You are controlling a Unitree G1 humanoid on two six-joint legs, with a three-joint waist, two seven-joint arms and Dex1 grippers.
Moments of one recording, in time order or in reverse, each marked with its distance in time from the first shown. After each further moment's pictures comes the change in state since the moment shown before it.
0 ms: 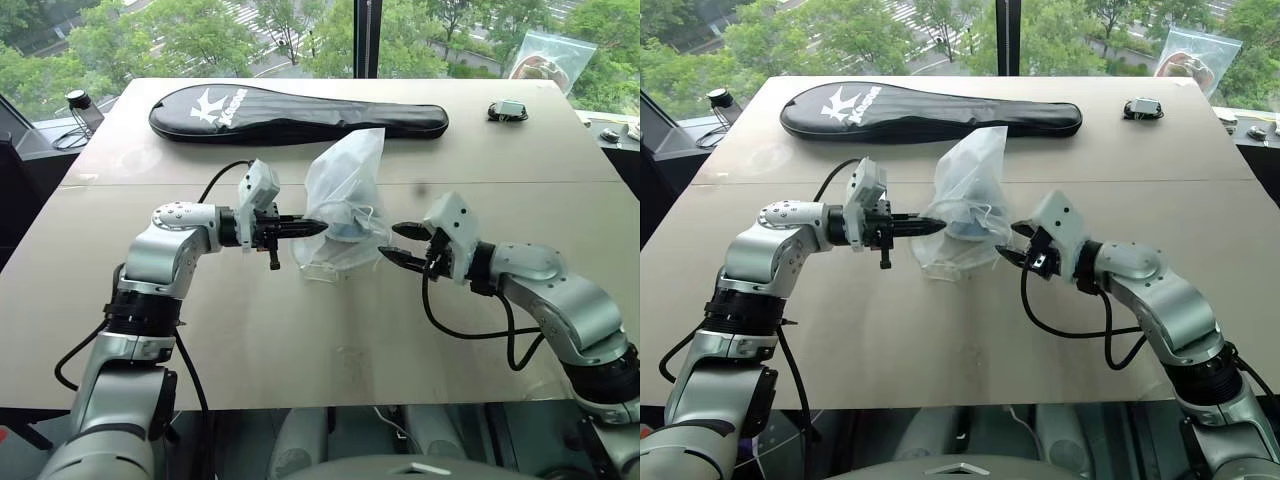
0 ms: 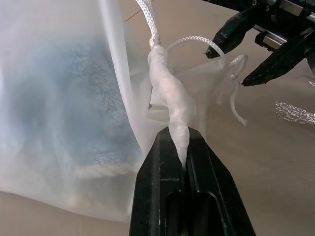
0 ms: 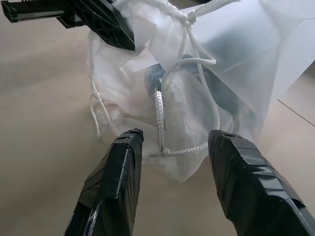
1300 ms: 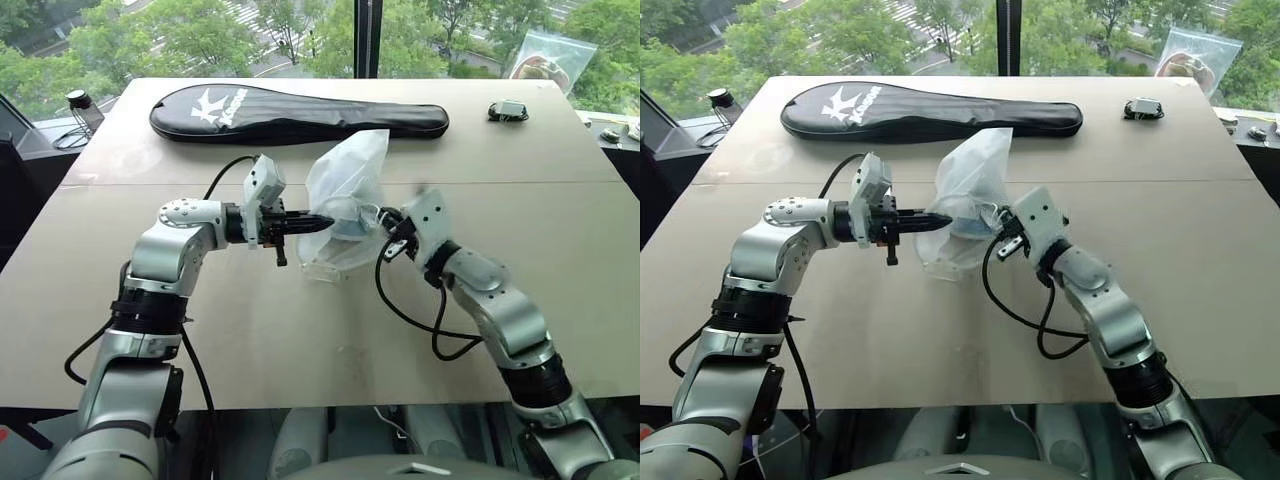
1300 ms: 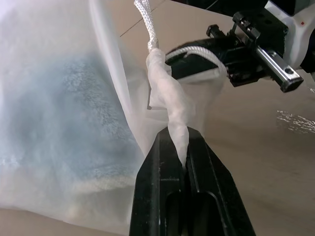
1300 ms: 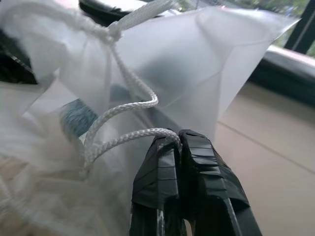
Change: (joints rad) left arm -0.015 -0.028 0.001 -0.003 0.000 0.002 0.024; right arm 0.053 0.320 0.061 0.151 -0.315 -0.272 -0.364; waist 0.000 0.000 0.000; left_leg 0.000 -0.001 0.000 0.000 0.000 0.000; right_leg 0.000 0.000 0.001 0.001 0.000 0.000
